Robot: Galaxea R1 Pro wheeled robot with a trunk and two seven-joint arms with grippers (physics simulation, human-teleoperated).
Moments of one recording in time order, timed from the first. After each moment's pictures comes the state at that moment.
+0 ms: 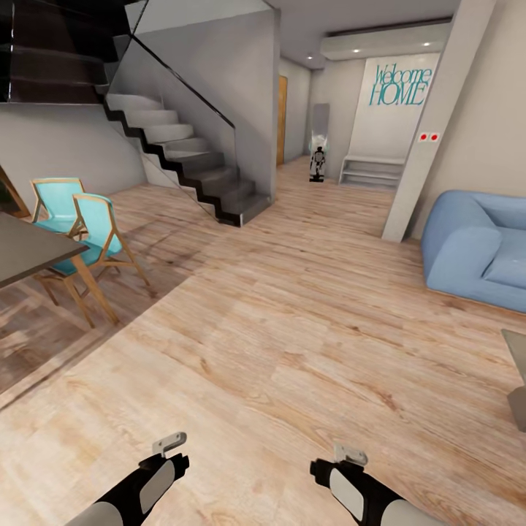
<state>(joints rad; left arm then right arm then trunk) -0.56 0.03 -0.38 -0.36 0.78 0.22 0.42 -0.59 0.05 0.62 -0.26 -0.91 0.16 -0.31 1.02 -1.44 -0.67</state>
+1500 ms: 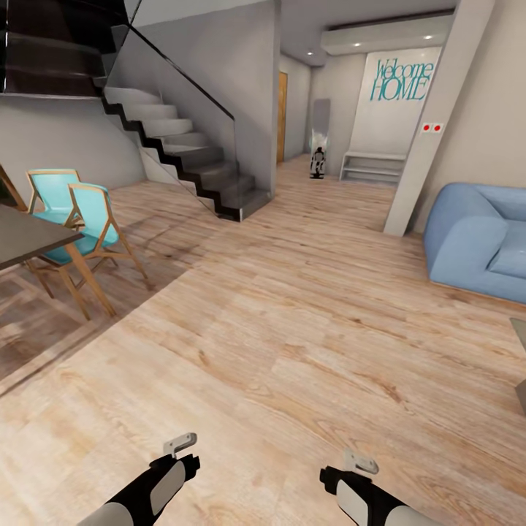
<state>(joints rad) -0.55 -0.01 -0.39 -0.36 0.77 0.22 0.42 -0.59 0.05 0.62 -0.17 -0.91 0.07 -0.31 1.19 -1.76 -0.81</state>
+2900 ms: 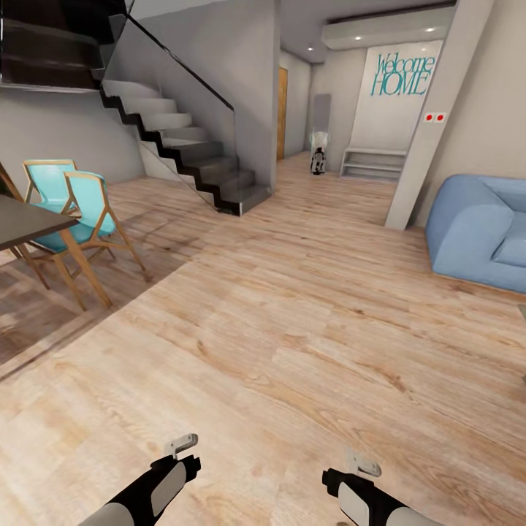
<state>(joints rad) -0.55 -0.01 -0.40 -0.35 0.78 0.22 0.41 -0.59 0.05 0.62 -0.15 -0.90 0.06 -0.31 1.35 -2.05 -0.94</state>
